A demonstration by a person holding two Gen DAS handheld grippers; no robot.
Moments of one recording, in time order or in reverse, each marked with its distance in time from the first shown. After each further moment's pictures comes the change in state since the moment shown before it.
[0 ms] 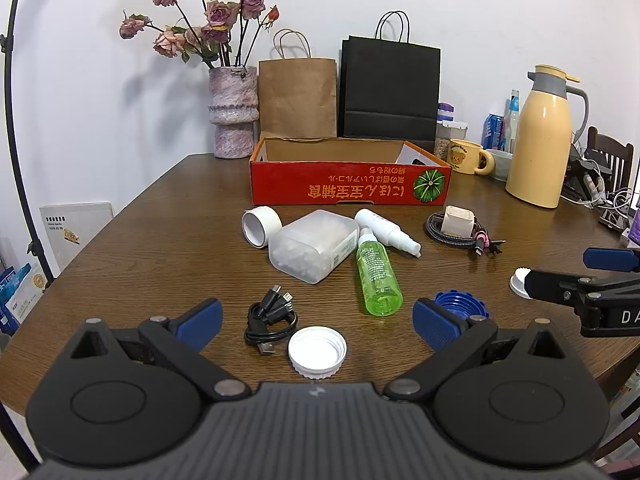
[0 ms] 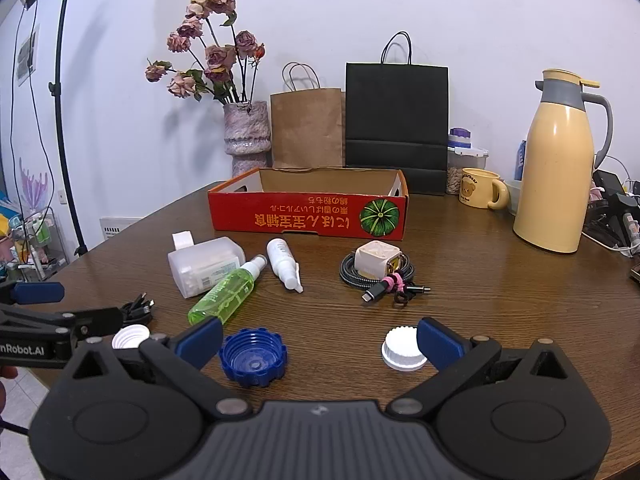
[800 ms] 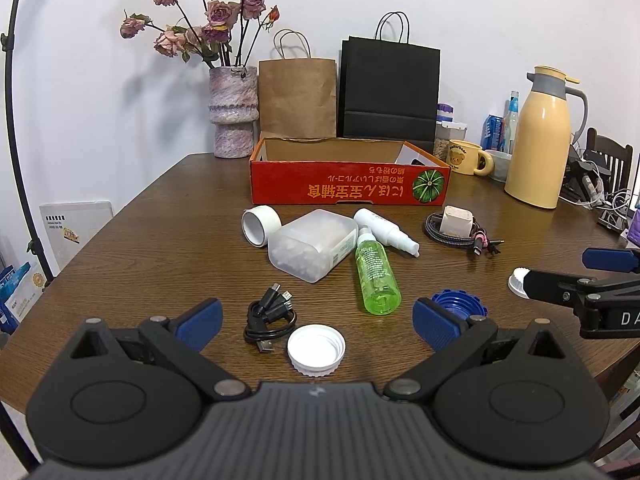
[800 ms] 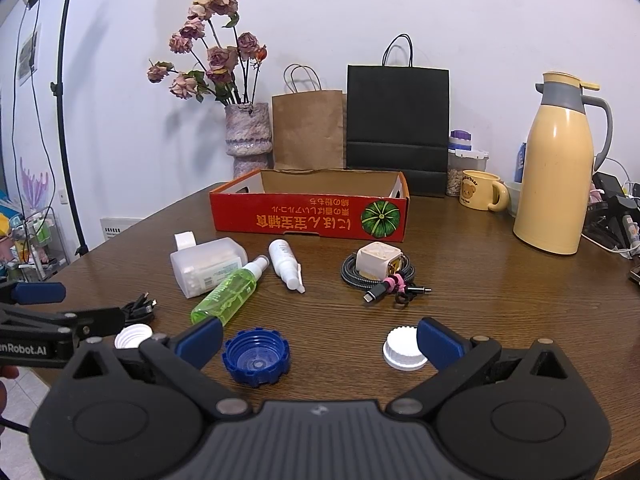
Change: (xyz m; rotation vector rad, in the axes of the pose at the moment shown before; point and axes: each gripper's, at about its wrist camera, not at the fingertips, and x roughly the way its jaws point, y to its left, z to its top) left arm 0.000 -0.002 -0.001 -0.003 0.000 -0.001; right arm -0.001 0.001 0.000 -0.001 -0.001 -0.001
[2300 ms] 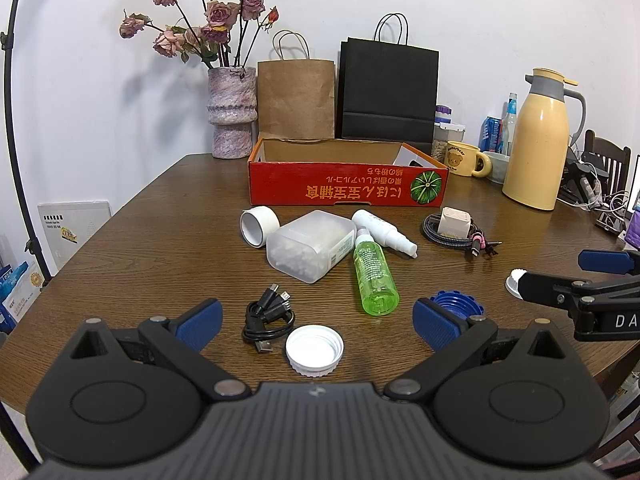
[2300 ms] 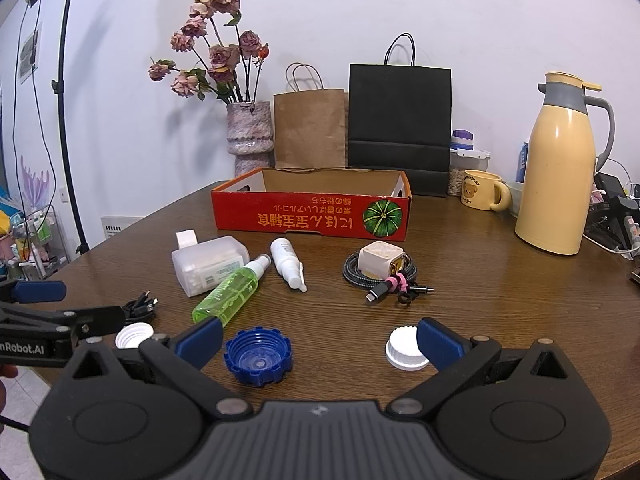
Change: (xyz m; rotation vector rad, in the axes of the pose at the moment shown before) left arm -0.001 0.000 0.000 -0.005 -0.002 -0.002; right arm -0.001 0.003 0.000 -0.002 0.000 -0.001
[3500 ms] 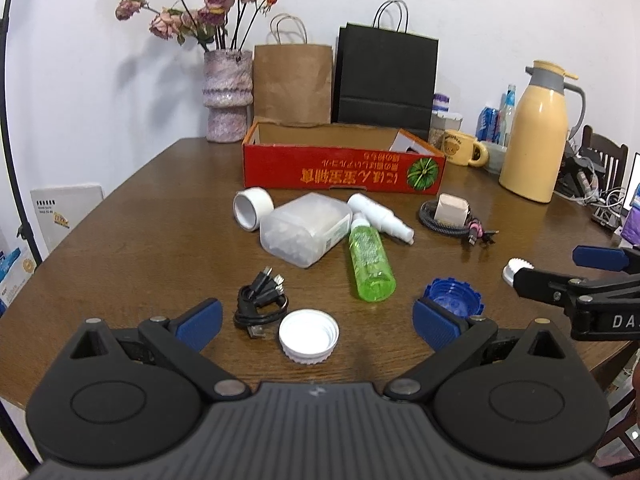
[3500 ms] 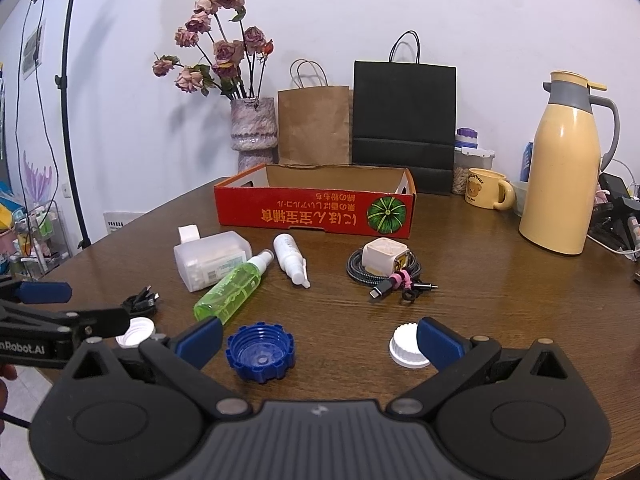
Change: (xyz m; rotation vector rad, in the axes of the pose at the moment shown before) left arm 0.008 0.001 -0.003 -0.024 0.055 -0.022; right arm 0.005 0.003 -0.002 -0.013 0.010 0.010
